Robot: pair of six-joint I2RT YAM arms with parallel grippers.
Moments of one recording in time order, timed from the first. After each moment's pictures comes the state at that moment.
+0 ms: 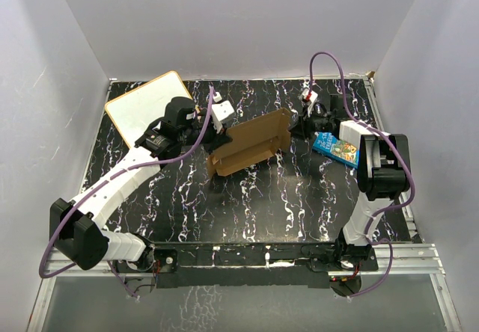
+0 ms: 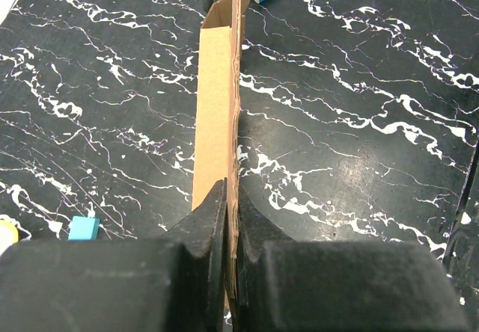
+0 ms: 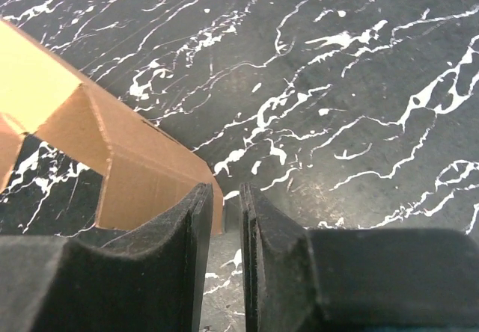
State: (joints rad) left arm -0.57 1.33 1.15 -0.33 0.50 0.31; right arm -0.03 1.86 1.15 -0.05 -1.02 -0.43
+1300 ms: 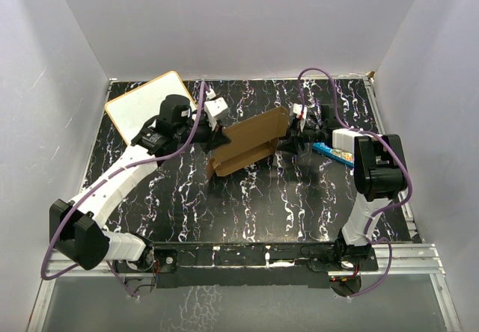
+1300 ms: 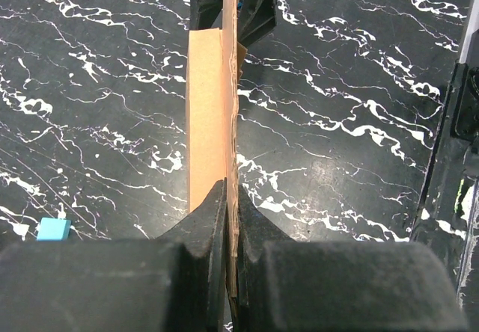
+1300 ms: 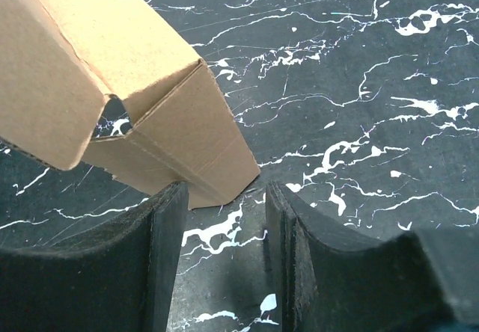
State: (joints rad) left arm -0.52 1.32 1.15 -0.34 0.61 0.25; right arm 0.04 1.86 1.04 -0.01 -1.20 -0.73
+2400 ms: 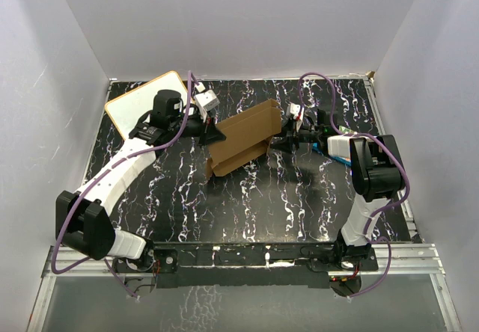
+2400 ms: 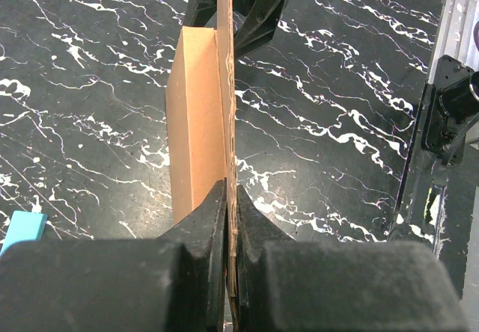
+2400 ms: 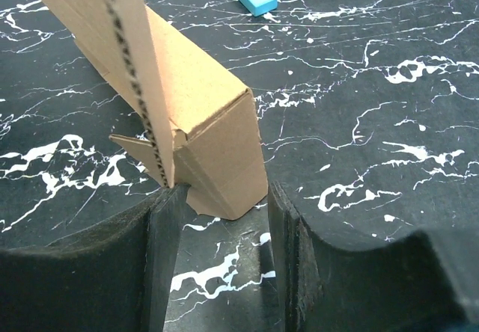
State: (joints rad) left arm -0.40 1.39 1.15 -0.30 0.77 0.17; right arm 0.09 1.86 0.94 0.39 -1.20 -0.51
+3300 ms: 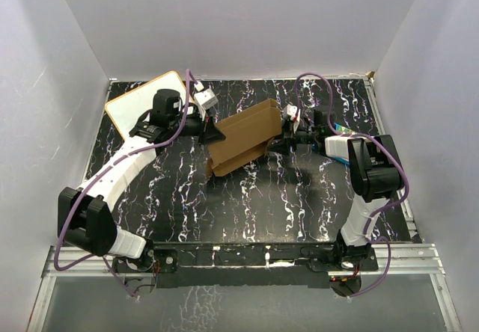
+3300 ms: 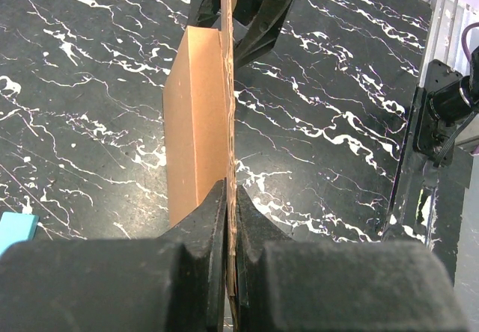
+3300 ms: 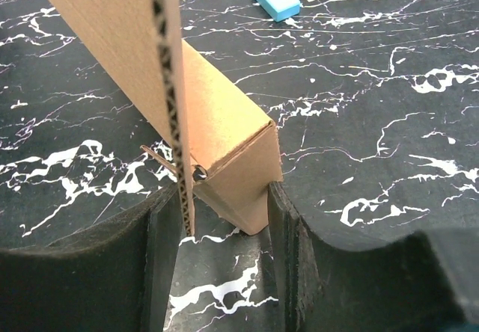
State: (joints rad) left arm -0.38 1.41 1.15 -0.29 0.81 0.15; right arm 0.11 1.86 0.94 0.36 -1.23 -0.51
